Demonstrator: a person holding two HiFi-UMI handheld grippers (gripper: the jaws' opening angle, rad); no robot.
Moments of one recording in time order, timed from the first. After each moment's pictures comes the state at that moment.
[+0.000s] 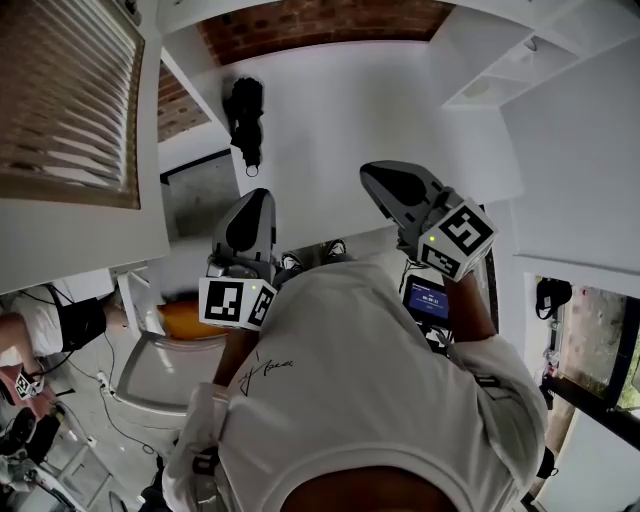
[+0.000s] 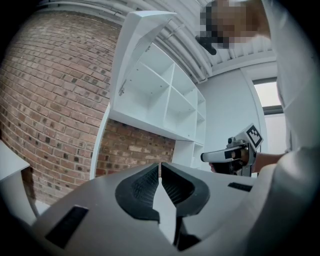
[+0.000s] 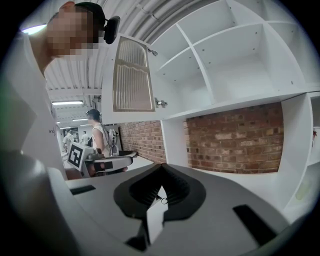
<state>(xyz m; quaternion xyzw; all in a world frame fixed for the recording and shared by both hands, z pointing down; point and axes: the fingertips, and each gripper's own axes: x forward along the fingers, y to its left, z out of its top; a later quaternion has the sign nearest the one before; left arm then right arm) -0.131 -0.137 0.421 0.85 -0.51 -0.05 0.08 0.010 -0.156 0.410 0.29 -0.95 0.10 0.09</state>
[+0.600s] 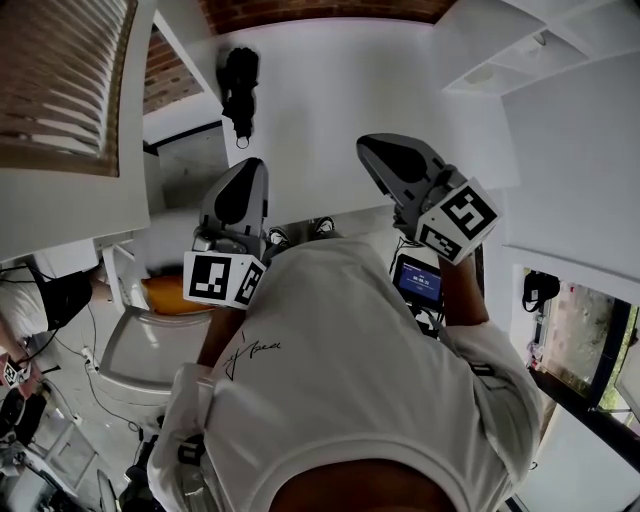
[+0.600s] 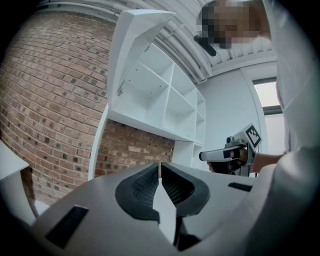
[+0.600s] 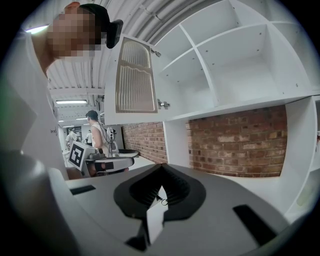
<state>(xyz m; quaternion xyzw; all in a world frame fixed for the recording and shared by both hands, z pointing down) -0.127 -0.136 0.421 0.85 -0.51 -0.05 0.08 0.008 -0.156 0.406 0.27 -0.95 0.08 0.09</state>
